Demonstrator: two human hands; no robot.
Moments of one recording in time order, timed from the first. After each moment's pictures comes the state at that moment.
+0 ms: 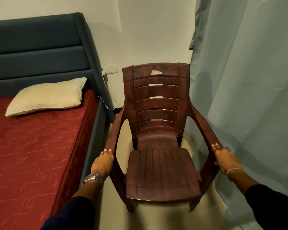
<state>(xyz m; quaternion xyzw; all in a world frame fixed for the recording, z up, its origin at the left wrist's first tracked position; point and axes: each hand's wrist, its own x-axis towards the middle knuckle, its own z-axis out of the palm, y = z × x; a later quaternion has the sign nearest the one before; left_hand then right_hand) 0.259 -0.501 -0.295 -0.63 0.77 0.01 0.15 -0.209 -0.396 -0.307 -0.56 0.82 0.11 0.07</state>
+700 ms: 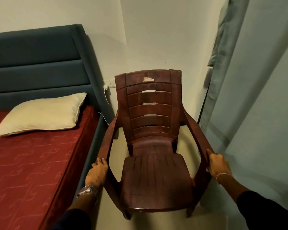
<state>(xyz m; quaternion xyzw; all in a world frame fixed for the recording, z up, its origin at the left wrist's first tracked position) 0.222 -0.680 -0.291 -0.68 0.71 0.02 0.18 -0.239 -0.630 -0.301 -0.53 0.84 0.01 0.14</state>
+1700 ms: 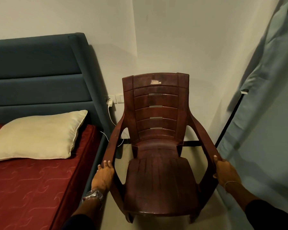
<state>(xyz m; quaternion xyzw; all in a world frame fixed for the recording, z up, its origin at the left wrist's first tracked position) 0.217 -0.917 -0.297 -0.69 0.70 0.05 0.16 -0.256 -0.875 -0.313 -0.58 0.81 0.00 0.10</state>
